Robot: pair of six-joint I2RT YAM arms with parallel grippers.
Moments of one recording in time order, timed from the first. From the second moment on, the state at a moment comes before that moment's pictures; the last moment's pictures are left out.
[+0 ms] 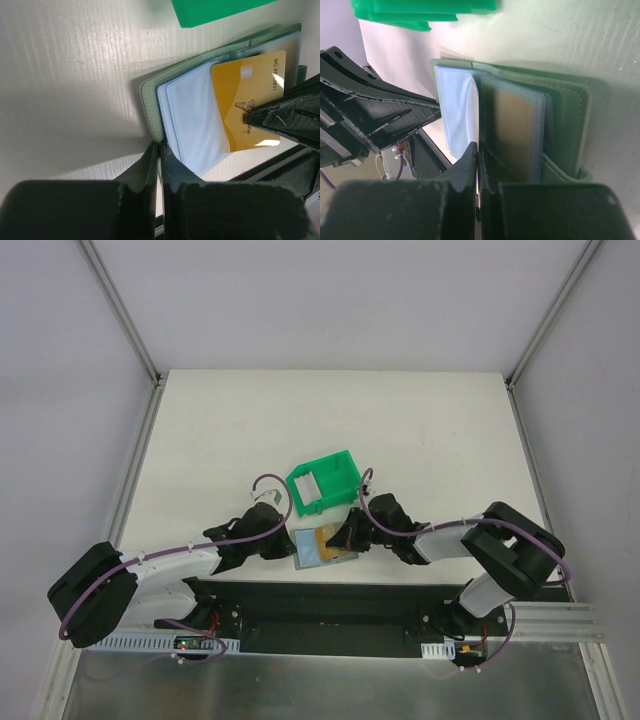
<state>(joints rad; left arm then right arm) -0.82 1.13 0.34 -0.05 0.00 -0.89 0.83 1.56 0.42 0.52 -0.33 1.02</state>
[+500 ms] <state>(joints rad) -0.82 1.13 0.34 -0.05 0.00 -0.92 0.84 1.49 0.39 0.46 -0.29 1.05</state>
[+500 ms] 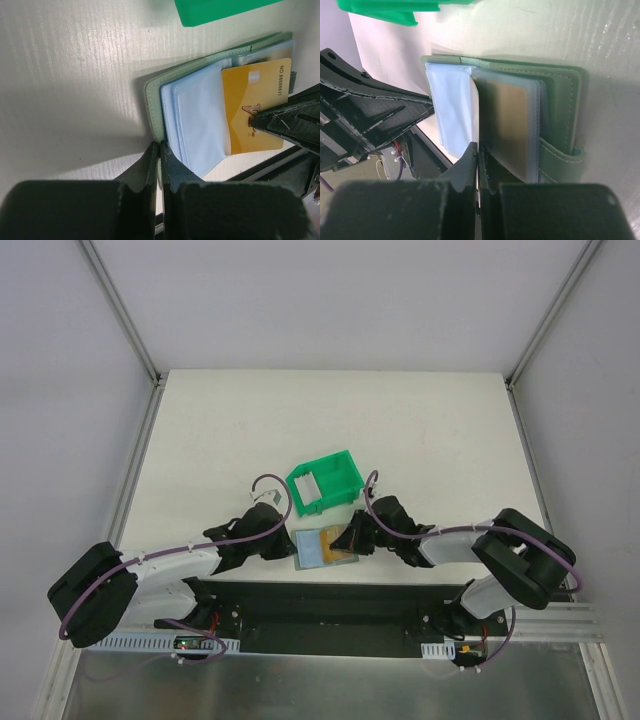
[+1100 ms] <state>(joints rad) -0.82 1.13 0.34 -0.05 0.00 -0.92 0.85 1.52 0.42 0.43 -0.30 1.08</state>
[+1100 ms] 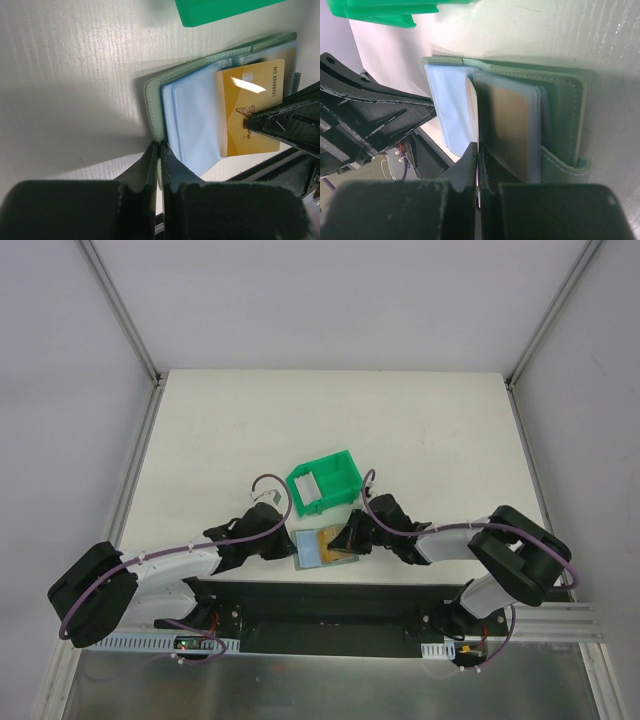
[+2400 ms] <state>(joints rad) -0.82 1.13 0.34 -0.05 0.01 -0.92 0.89 1.48 0.57 0.12 -0.20 0.91</state>
